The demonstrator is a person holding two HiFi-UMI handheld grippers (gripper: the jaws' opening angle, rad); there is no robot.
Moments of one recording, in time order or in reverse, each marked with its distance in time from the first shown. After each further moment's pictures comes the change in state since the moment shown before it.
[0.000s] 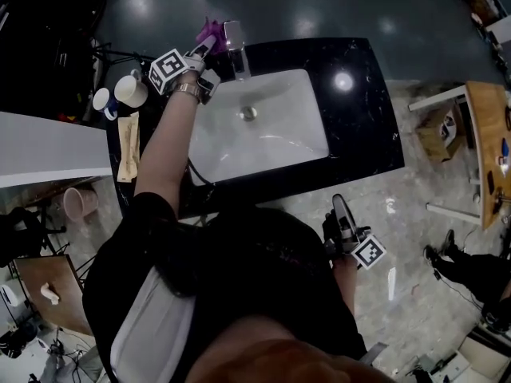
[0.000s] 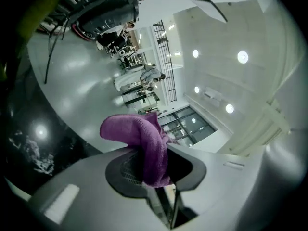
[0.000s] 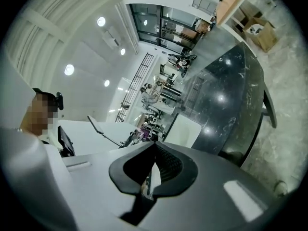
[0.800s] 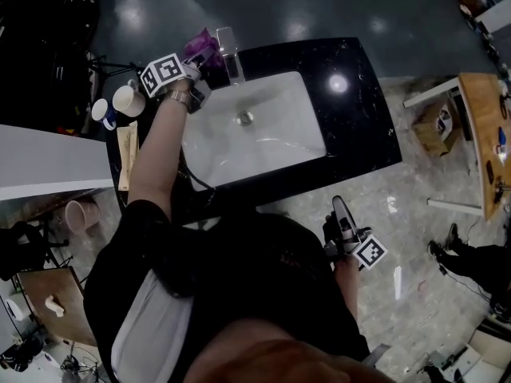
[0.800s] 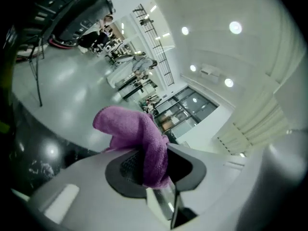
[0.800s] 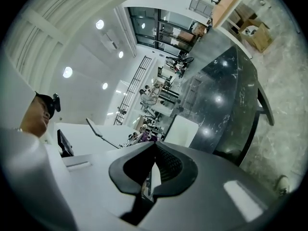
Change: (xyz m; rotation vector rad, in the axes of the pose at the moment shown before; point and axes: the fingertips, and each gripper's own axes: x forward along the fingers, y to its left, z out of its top) left arm -0.007 -0.011 -0.012 0.200 0.166 0.081; right arm -0.011 -0.003 -0.004 0.025 -0.029 -0.027
